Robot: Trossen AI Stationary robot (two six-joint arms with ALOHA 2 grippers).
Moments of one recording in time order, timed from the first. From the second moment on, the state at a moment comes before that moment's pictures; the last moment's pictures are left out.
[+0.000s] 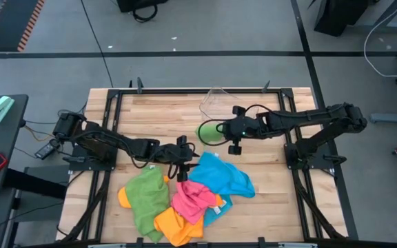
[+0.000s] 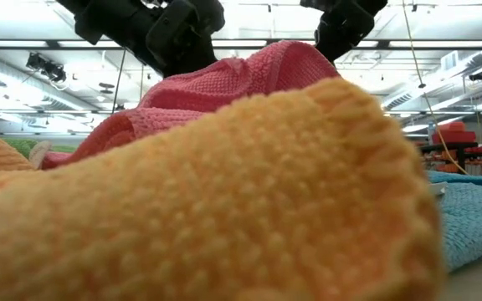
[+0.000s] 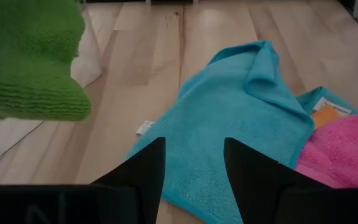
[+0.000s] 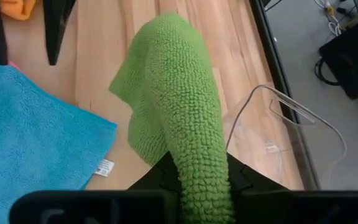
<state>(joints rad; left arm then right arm) -0.18 1.58 0.84 0.19 -0.22 -0.08 0.04 1.35 1.14 -0.64 0.37 -0.08</state>
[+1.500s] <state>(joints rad) -0.18 1.58 0.84 0.19 -0.22 -0.09 -0.03 1.35 1.14 -0.66 0.52 -0.49</state>
